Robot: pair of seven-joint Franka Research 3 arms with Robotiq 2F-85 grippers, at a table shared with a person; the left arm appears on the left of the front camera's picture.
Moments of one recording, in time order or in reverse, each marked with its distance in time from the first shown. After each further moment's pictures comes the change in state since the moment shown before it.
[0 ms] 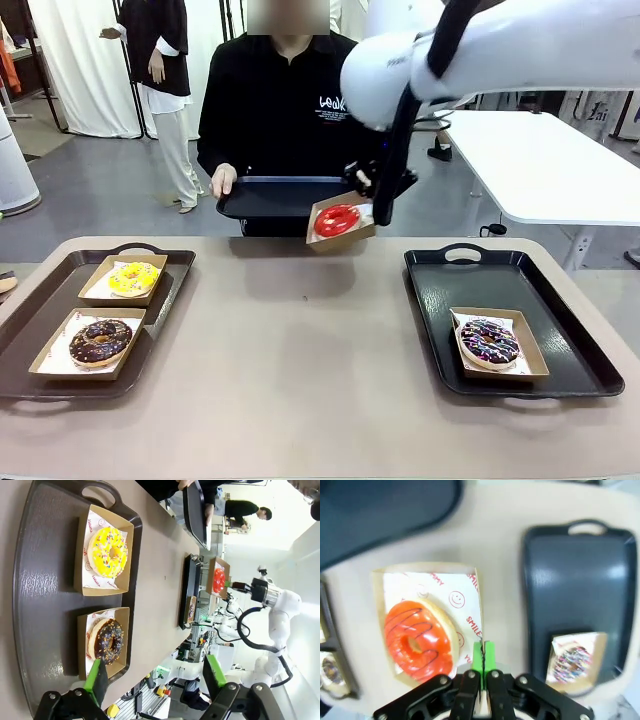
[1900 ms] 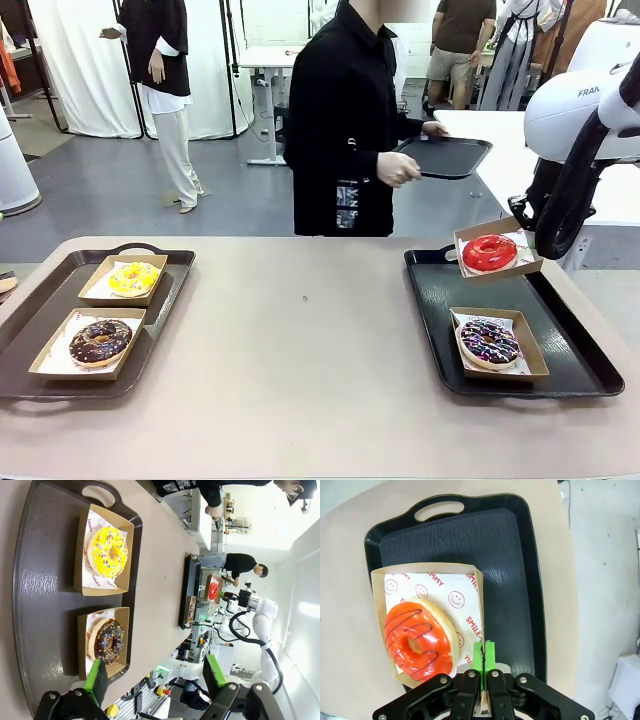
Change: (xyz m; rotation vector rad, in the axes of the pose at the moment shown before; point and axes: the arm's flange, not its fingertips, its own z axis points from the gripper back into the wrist) left arm 0.000 0.000 0.000 0.000 0.001 0.000; right arm -0.019 -0.250 -0.046 -0.033 -0.018 -0.034
